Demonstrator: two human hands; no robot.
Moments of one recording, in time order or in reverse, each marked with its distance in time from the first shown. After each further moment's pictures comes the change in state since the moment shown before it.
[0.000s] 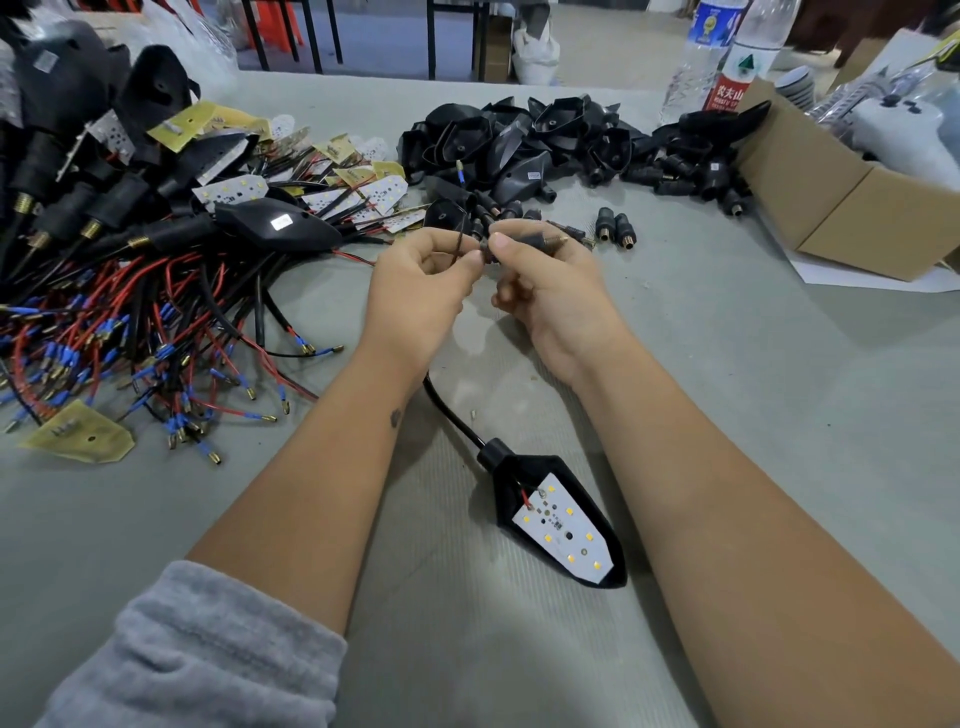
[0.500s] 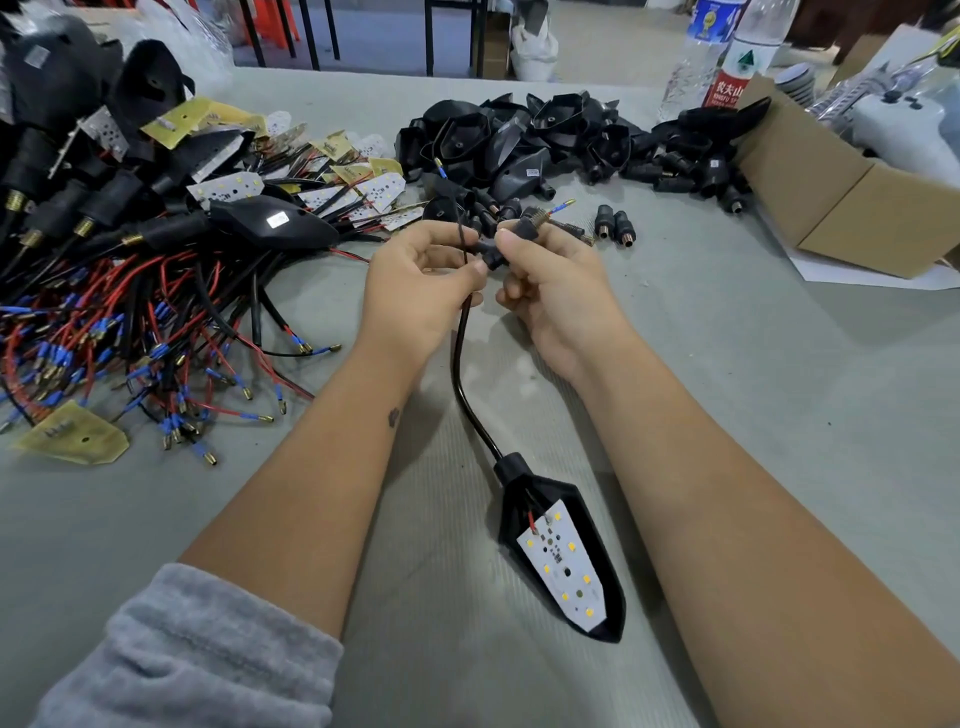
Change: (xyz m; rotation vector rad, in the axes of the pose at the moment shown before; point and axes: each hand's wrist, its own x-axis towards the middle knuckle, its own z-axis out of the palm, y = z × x) left_hand -0.002 0.000 0.001 -0.104 -0.016 0.000; right_hand 0.007 0.006 -0.004 0.050 0.044 0.023
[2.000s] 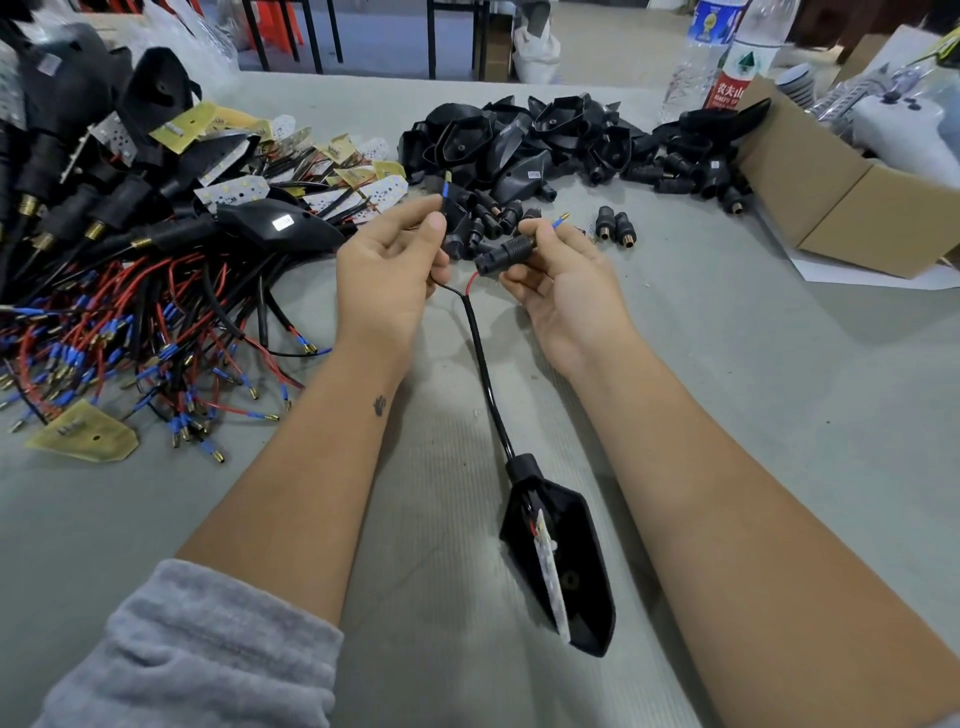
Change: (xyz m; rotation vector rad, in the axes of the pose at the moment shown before) left_hand 0.006 0.005 -0.012 -0.111 0.135 0.028; right_hand 0.002 0.000 -0.002 0.095 0.110 0.026
